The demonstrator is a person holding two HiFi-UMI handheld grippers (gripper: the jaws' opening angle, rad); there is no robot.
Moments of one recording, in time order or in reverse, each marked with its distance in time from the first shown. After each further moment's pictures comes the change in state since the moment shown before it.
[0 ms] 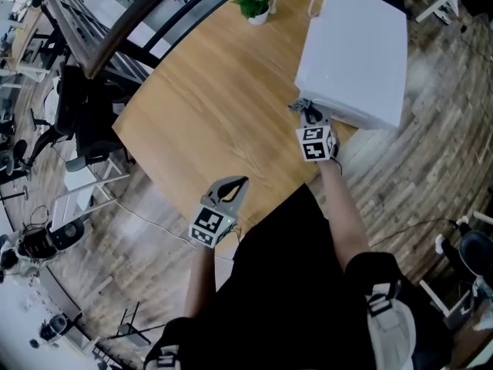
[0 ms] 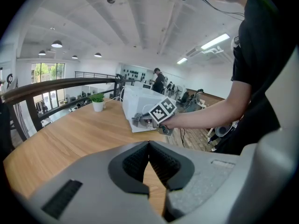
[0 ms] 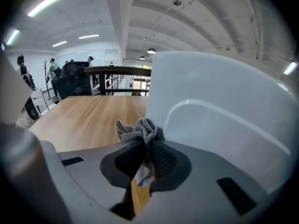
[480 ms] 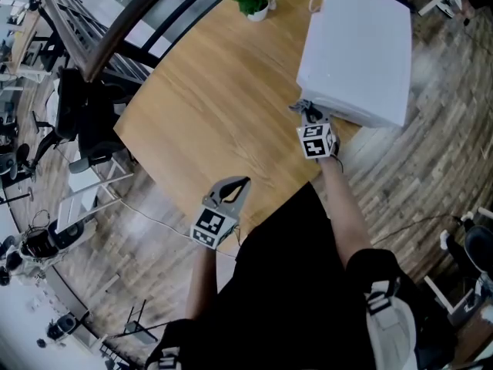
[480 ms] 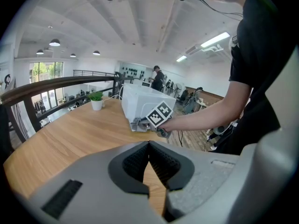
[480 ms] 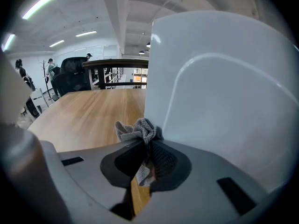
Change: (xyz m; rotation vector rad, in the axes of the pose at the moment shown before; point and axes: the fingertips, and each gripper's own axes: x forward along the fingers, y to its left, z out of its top) left arm 0.004 0.002 0.000 -0.005 0.040 -0.011; right arm 0.024 0.005 -0.028 0.025 0.060 0.023
